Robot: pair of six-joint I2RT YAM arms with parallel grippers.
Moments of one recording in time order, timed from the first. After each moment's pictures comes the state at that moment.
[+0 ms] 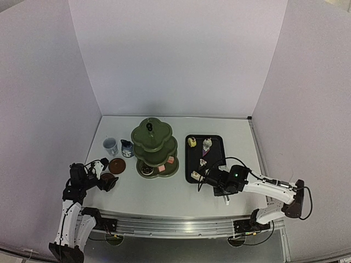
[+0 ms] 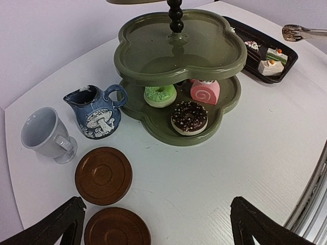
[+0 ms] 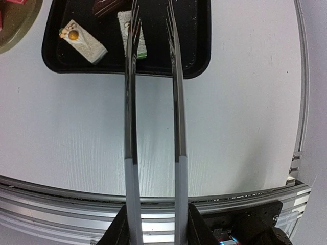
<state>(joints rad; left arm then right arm) -0.01 0.57 0.54 -0.58 0.57 0.48 1.11 1.37 1.24 -1.35 0.33 1.02</state>
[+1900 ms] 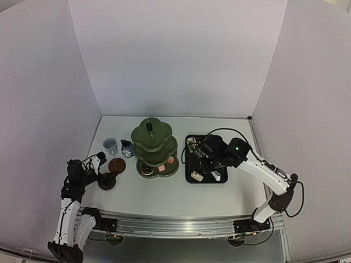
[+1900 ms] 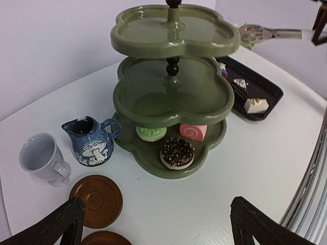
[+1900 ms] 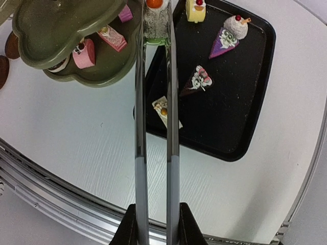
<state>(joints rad) -0.01 0.60 0.60 -0.50 0.66 0.33 0.96 1.61 1.81 -1.37 0.22 0.57</state>
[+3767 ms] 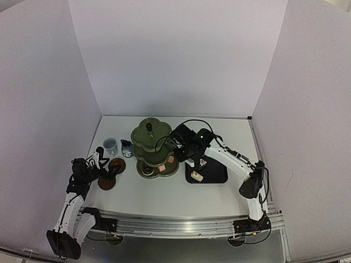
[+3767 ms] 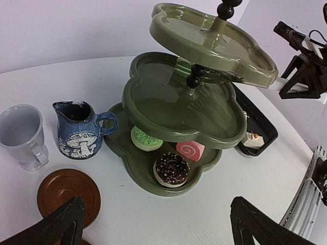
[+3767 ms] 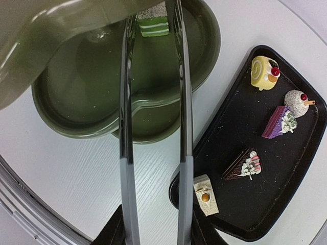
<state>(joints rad) -0.01 0.72 0.48 -0.18 0.66 -0.03 0.91 2.09 2.20 -1.21 0.13 0.32</state>
